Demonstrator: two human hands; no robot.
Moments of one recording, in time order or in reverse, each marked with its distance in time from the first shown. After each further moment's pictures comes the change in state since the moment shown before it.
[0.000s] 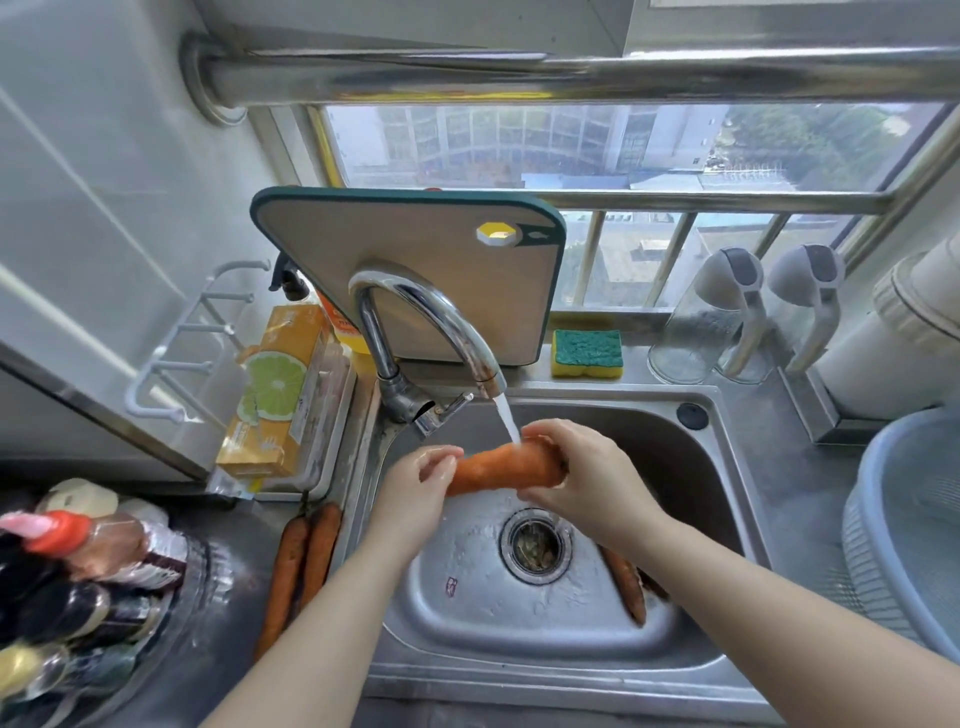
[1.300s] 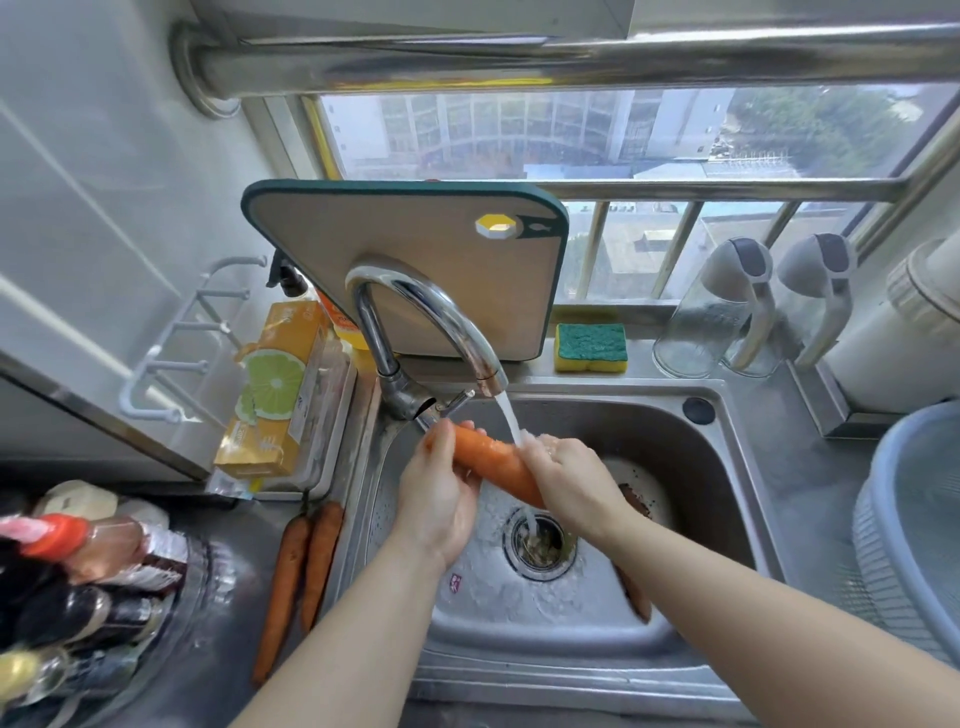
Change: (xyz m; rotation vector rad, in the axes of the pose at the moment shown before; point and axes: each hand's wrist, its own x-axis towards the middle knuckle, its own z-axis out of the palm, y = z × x) left_hand 0.005 0.016 0.030 -1.130 0.032 -0.253; right_hand 0.014 -0.003 0.027 0.259 -0.092 0.334
